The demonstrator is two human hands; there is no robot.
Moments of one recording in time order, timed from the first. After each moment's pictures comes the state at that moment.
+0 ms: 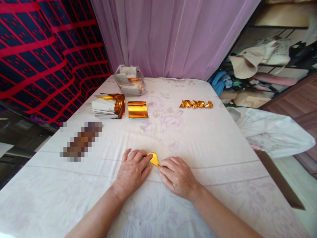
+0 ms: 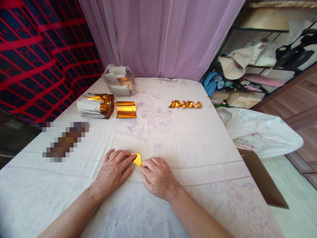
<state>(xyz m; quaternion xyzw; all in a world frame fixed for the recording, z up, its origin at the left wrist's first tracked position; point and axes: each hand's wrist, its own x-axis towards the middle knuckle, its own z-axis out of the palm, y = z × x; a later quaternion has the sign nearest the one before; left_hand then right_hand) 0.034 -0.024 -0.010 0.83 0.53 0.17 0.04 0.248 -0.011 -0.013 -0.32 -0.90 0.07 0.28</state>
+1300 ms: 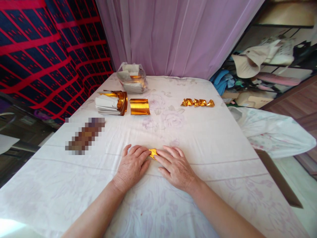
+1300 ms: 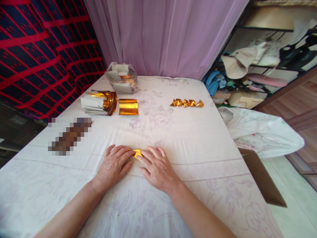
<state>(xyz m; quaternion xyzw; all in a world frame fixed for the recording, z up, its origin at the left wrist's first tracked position) 0.029 -0.025 -0.008 0.83 0.52 0.19 0.03 0.247 -0.010 -0.017 -0.36 -0.91 0.08 0.21</state>
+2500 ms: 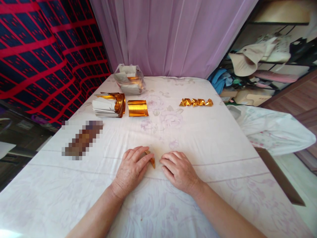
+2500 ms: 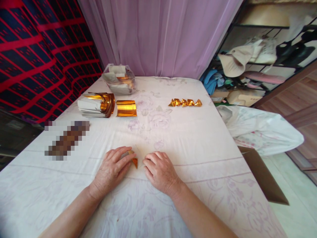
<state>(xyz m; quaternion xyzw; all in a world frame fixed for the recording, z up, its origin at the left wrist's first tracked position) 0.026 -0.025 -0.009 0.85 0.47 0.24 0.00 0.252 -0.009 -0.013 -0.38 -0.89 0.08 0.24</state>
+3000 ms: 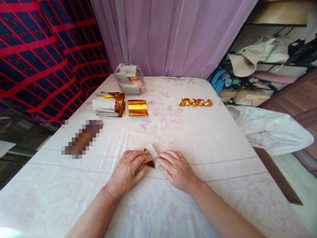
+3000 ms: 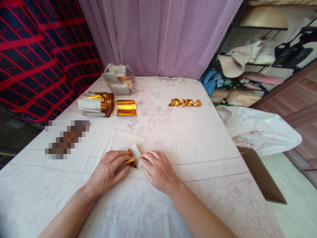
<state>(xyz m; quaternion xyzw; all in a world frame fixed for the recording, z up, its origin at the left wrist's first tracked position) 0.015 -0.027 -0.006 0.85 0.45 0.26 0.06 0.252 -0.008 -0.015 -0.34 -0.91 0.07 0.25</state>
